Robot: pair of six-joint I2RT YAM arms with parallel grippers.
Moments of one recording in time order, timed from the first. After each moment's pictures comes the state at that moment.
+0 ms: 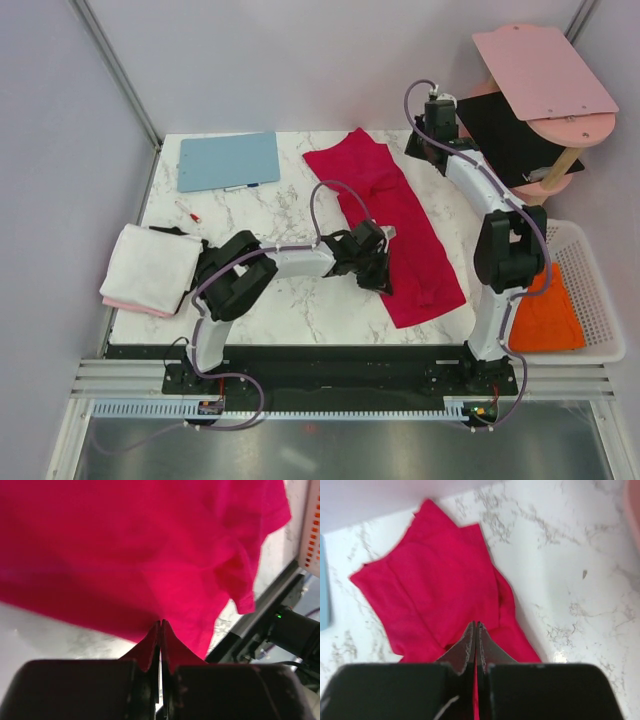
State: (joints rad) left arm -0.94 2.02 1.29 -0.14 0.33 -0.70; right arm 0.18 2.03 1.74 -0.34 0.08 0.40
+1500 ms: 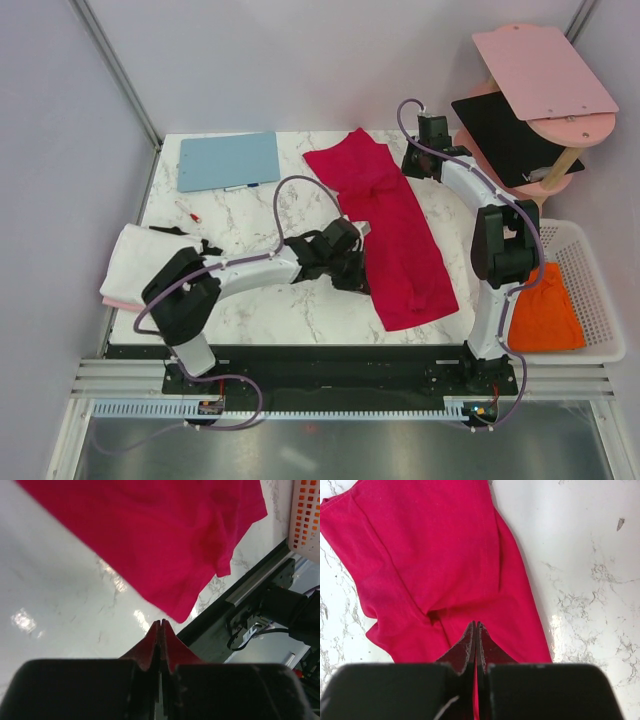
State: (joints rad) left arm -0.93 1.68 1.07 -0.26 0.24 -0.74; right arm 0.17 2.02 1.67 -0.40 -0.02 0.36
